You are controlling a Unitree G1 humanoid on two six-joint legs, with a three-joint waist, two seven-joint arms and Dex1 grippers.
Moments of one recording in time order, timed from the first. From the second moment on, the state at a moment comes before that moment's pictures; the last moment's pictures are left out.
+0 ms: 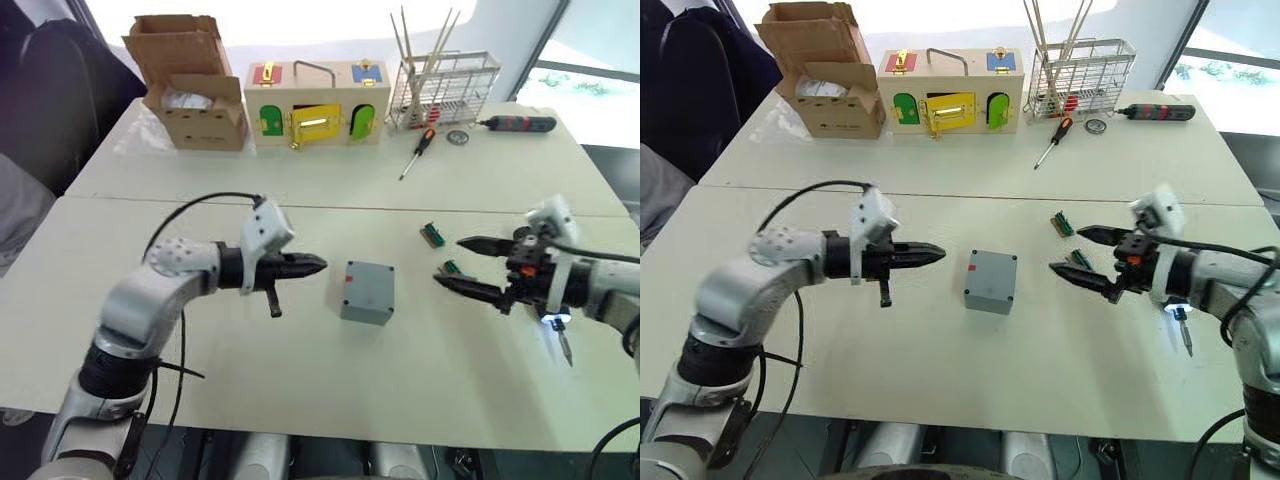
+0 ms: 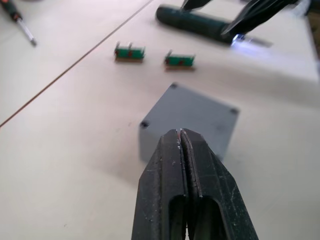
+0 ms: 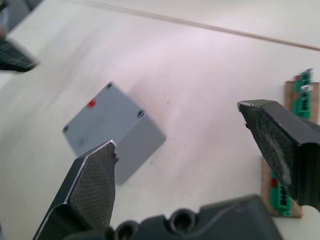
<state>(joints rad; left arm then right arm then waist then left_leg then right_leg) -0.51 0.55 -0.08 -0.45 -0.53 0.89 -0.96 -0.13 -0.80 -0.41 -0.44 0.57 0.94 0.89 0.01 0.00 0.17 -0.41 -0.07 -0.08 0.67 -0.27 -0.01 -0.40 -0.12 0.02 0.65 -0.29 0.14</state>
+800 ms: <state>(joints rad) -0.53 0.55 -0.22 -0.40 -0.52 0.83 -0.93 -0.13 -0.68 -0.23 -0.15 0.37 0.59 0.69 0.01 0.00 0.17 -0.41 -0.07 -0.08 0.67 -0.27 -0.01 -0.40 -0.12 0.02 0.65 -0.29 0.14</state>
